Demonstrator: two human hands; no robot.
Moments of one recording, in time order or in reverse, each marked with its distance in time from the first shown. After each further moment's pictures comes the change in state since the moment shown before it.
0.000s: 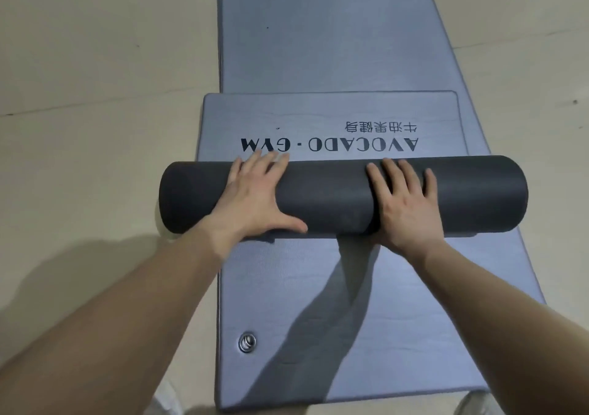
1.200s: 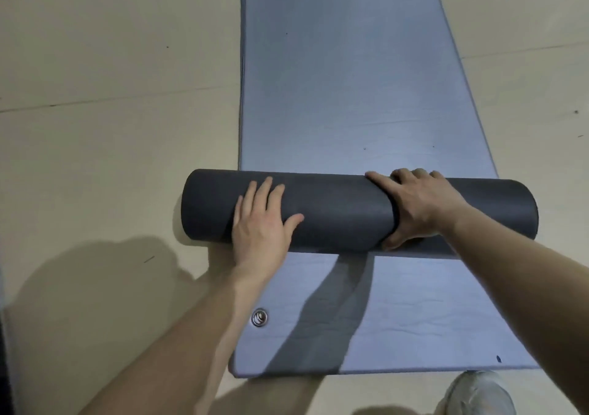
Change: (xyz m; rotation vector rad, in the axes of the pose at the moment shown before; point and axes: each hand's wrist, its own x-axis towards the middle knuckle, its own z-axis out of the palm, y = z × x) left_hand -0.082 0.030 0.041 -0.205 0.409 -0.246; right_hand 0.006 0.014 -0.062 -0.046 -0.356 -0.171
